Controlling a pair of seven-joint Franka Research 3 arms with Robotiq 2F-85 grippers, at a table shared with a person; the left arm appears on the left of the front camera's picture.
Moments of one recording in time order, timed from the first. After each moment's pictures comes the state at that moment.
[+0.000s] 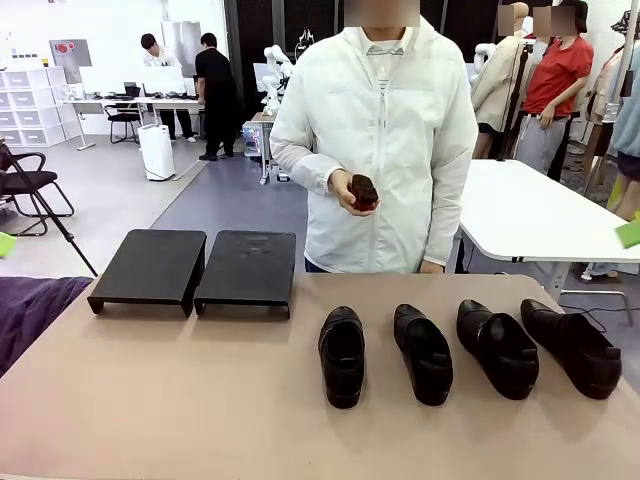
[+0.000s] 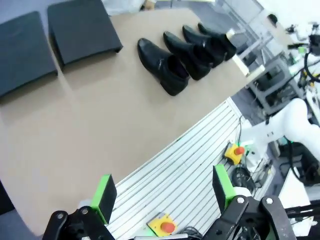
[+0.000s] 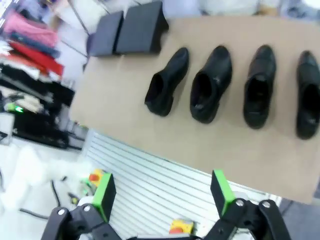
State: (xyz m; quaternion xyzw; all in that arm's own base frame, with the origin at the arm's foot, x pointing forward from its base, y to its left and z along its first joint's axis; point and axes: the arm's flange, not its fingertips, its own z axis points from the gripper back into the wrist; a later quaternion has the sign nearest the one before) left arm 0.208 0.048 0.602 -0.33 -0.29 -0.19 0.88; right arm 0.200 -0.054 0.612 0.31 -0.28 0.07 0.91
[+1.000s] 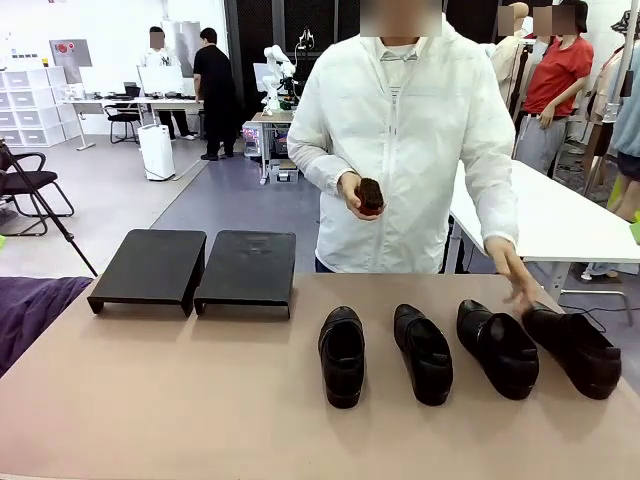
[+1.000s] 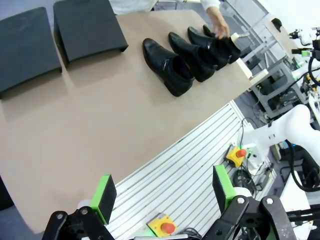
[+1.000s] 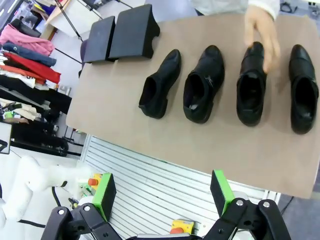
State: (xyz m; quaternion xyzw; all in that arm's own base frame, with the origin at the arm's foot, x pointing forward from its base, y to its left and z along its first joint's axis) left arm 0.209 0.046 0.602 -0.32 -0.29 -0.18 0.88; right arm 0.201 -0.050 0.611 0.30 -0.27 0.06 0.91
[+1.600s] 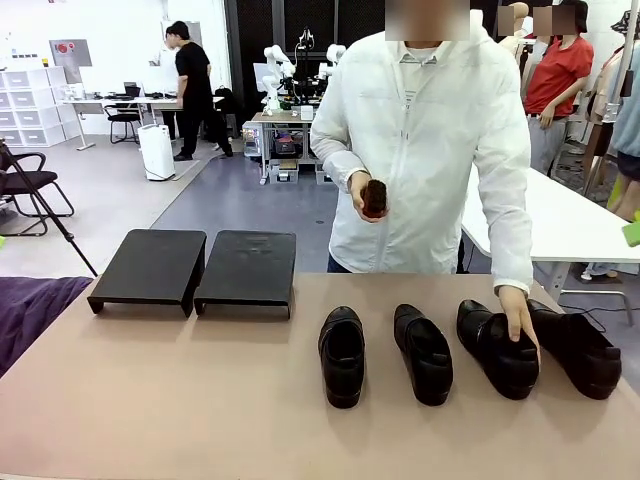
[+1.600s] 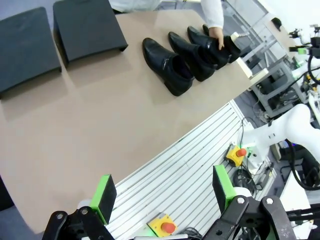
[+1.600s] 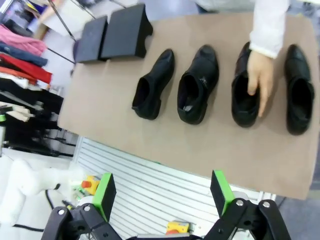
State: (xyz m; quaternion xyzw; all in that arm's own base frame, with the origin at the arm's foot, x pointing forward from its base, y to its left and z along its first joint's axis) left arm 0.209 0.046 0.601 -0.32 -0.29 -0.19 0.88; right arm 0.219 -0.032 0.608 0.28 -0.27 0.05 0.92
